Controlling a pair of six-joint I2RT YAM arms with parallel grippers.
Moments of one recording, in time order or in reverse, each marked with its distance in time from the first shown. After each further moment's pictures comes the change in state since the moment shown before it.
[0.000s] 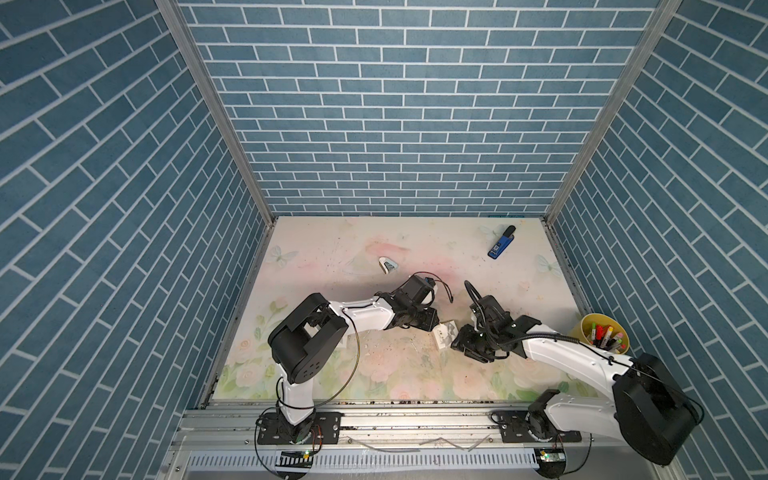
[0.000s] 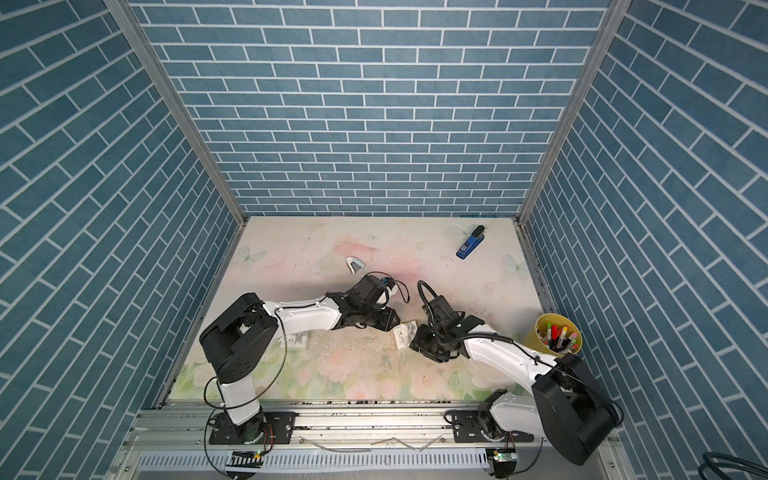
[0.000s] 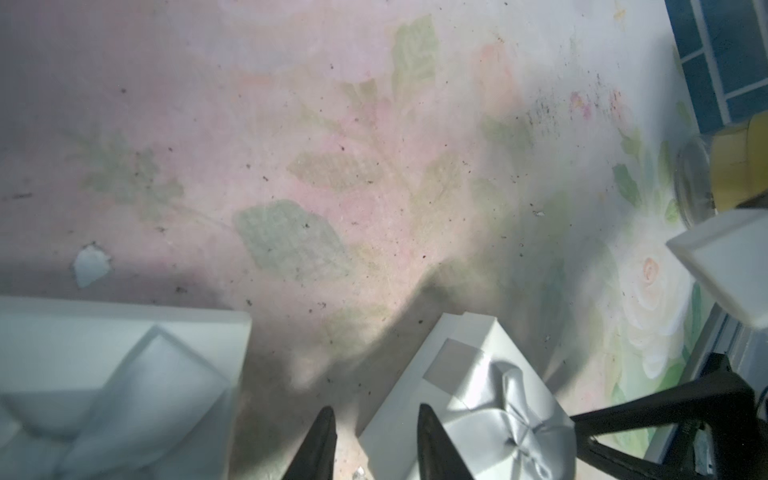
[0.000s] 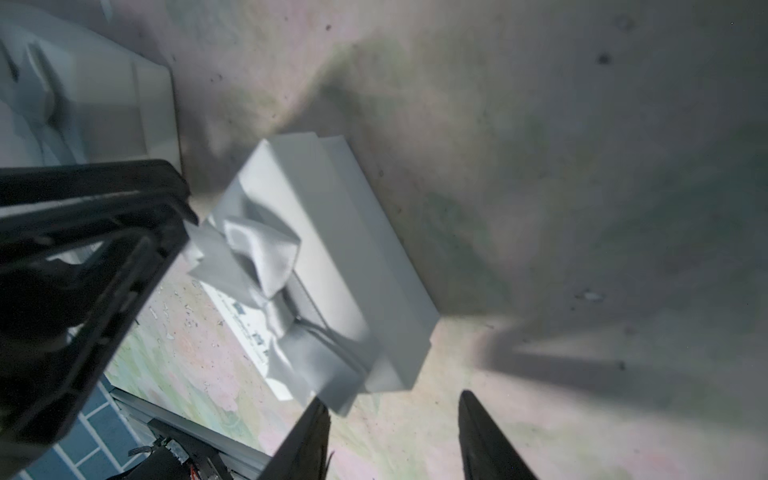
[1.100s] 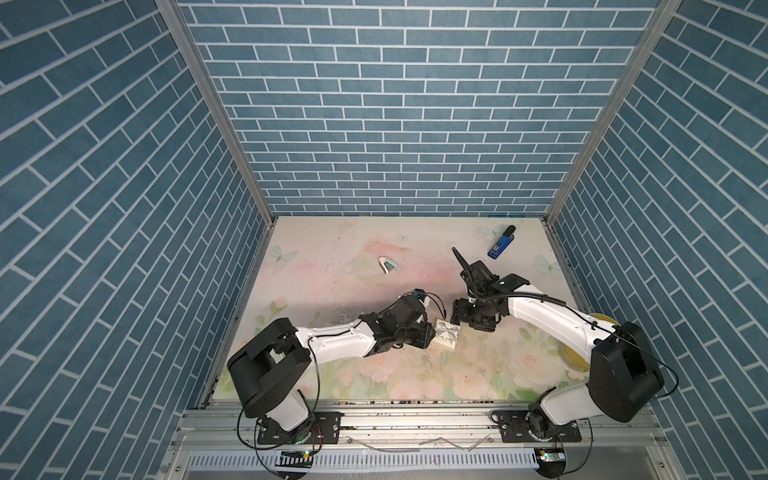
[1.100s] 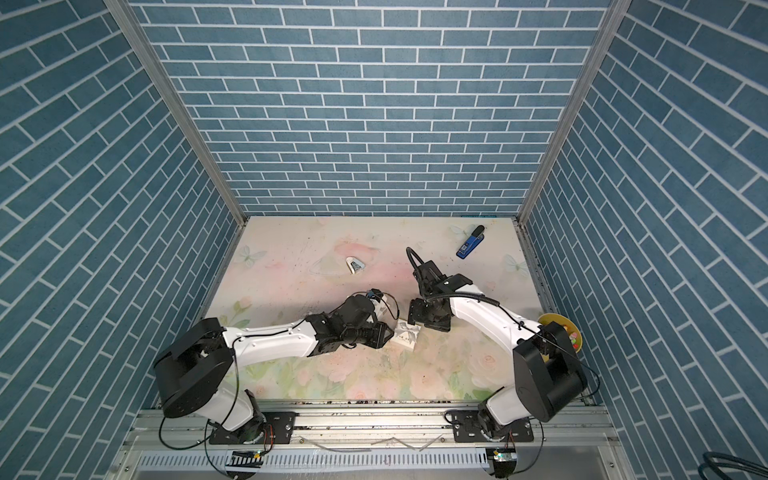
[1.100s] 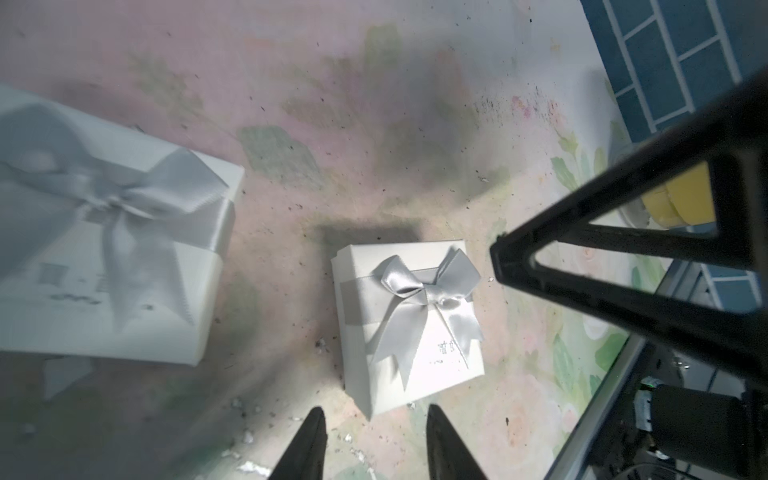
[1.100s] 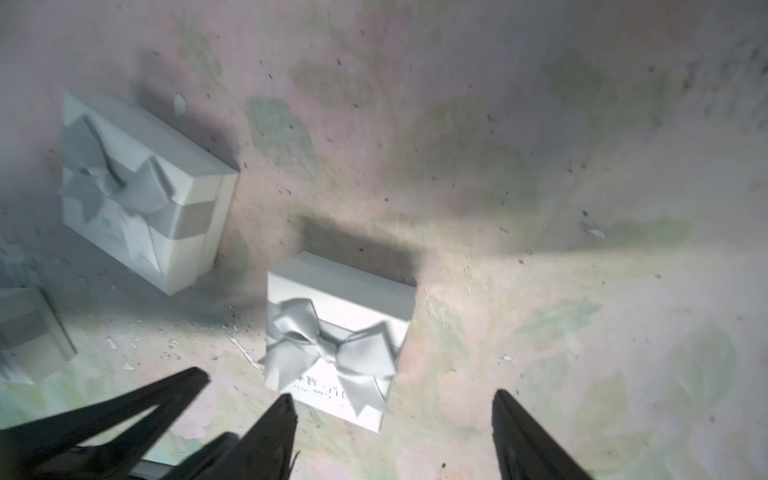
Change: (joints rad) left arm -0.109 -0.295 -0.240 0.057 -0.154 -0.109; right arm -0.021 0.199 0.411 -0.392 0.197 -0.260
